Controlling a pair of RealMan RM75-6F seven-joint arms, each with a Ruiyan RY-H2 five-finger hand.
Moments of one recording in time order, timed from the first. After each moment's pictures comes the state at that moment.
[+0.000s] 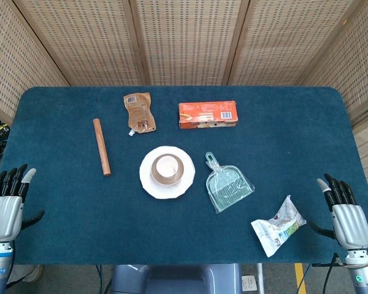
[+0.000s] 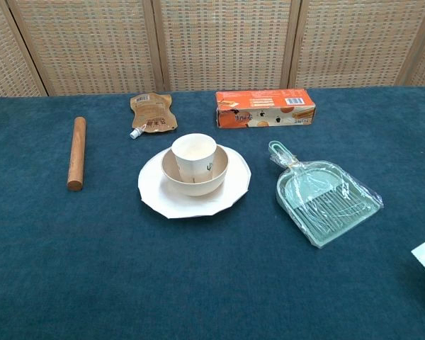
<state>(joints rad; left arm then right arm) -0.07 -1.23 -0.06 -1.74 1.49 1.55 0.34 0.08 -1.16 0.04 -1.57 -1.55 1.48 0.07</state>
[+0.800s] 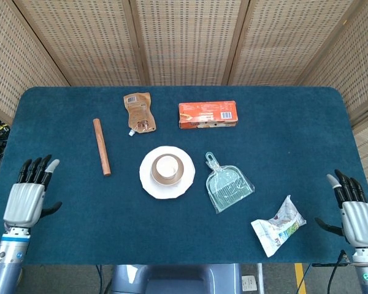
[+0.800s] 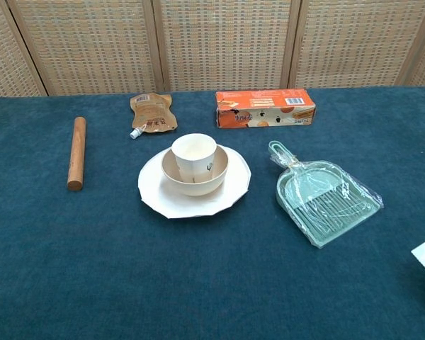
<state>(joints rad) -0.21 -1.23 -0.13 -1.81 1.44 1.39 0.45 0.08 -1.13 0.07 -1.56 -1.51 1.49 0.13</state>
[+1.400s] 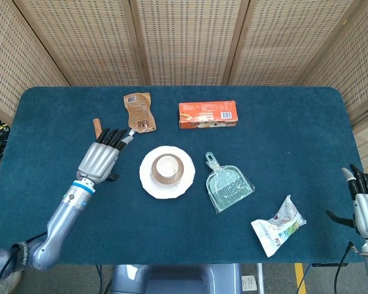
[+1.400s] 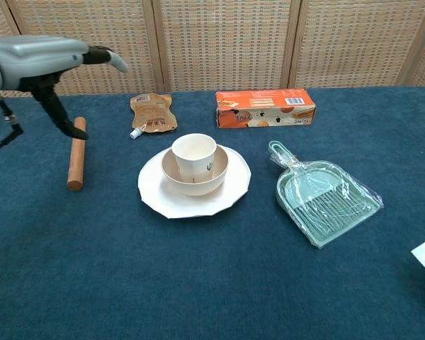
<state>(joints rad) -0.70 -1.35 -0.33 -1.80 0.93 0.96 0.77 0.10 -1.15 0.12 -1.46 -1.40 1.41 0.20</state>
